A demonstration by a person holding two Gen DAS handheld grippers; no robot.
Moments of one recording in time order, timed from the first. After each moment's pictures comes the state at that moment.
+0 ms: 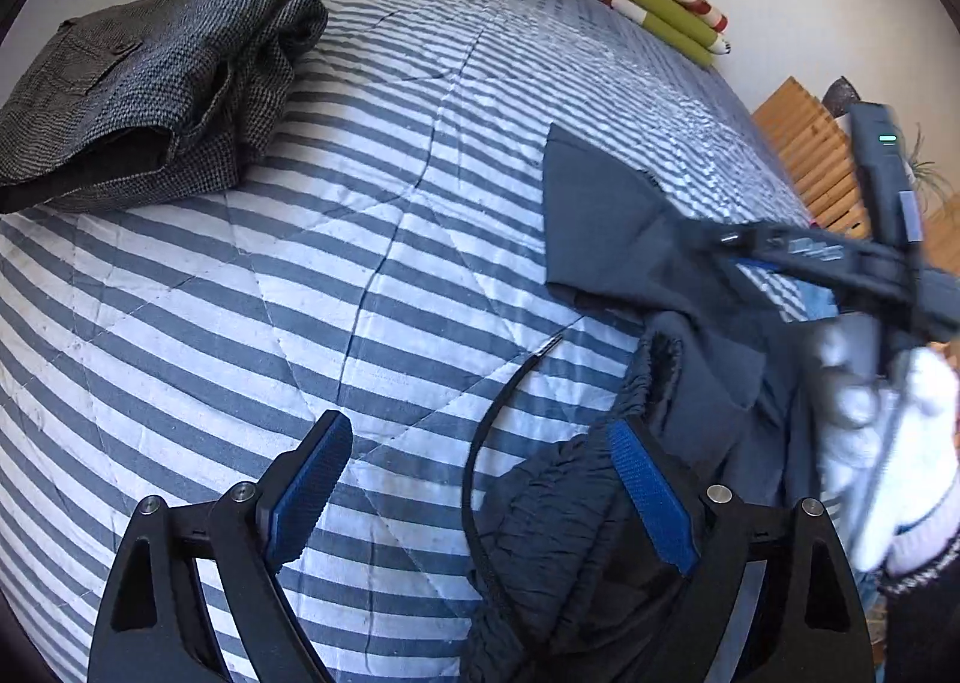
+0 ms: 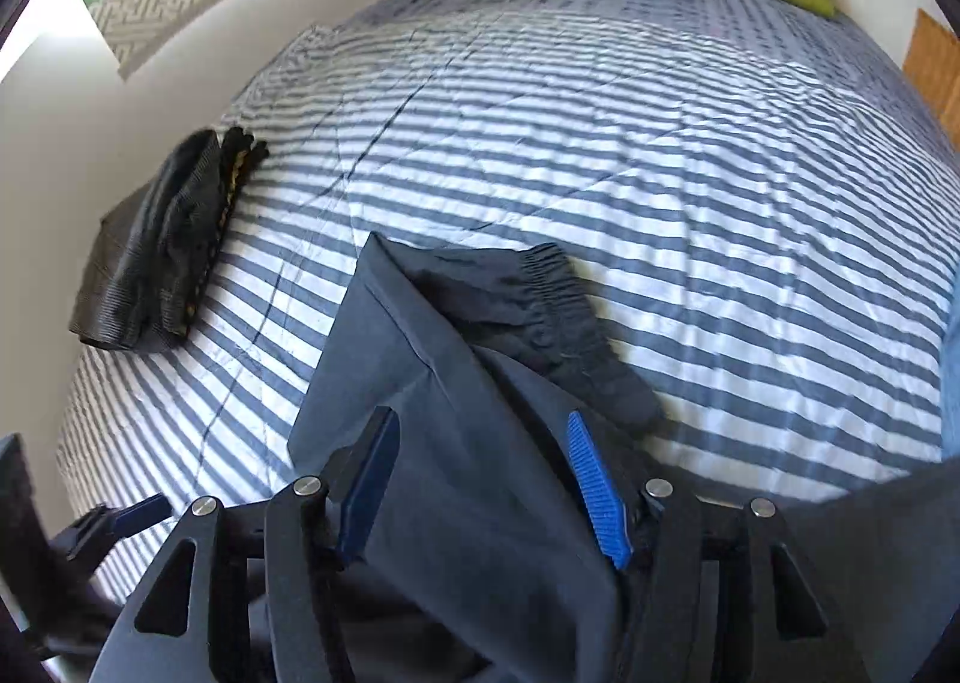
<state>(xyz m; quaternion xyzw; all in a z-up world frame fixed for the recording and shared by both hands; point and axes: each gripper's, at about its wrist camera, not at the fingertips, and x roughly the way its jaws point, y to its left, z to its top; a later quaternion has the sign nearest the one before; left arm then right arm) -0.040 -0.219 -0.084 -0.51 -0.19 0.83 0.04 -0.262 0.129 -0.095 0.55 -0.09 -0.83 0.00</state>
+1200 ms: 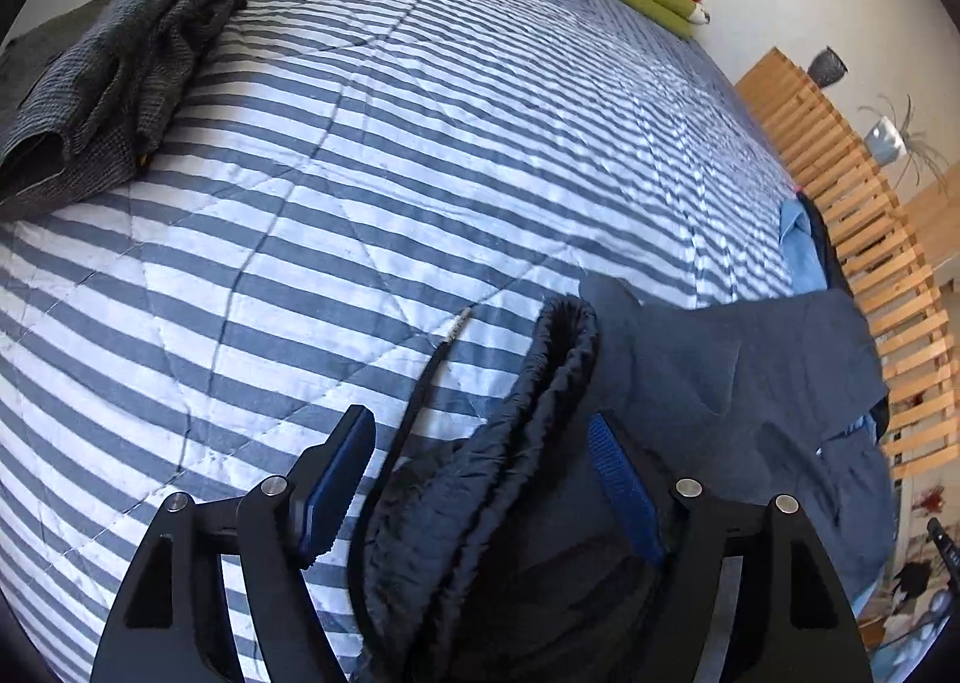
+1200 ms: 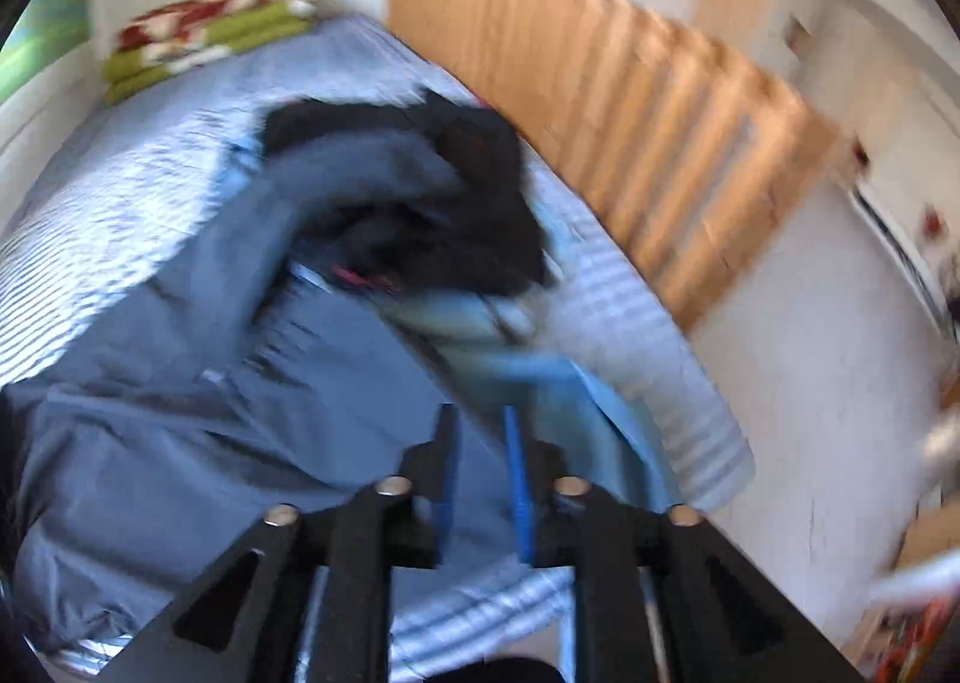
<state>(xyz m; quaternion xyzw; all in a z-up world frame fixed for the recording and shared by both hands) -0.060 -0.173 -0.094 -0.53 -0.19 0.82 0.06 0.204 0.328 0.022 0.43 -0.14 -0.79 -0.42</state>
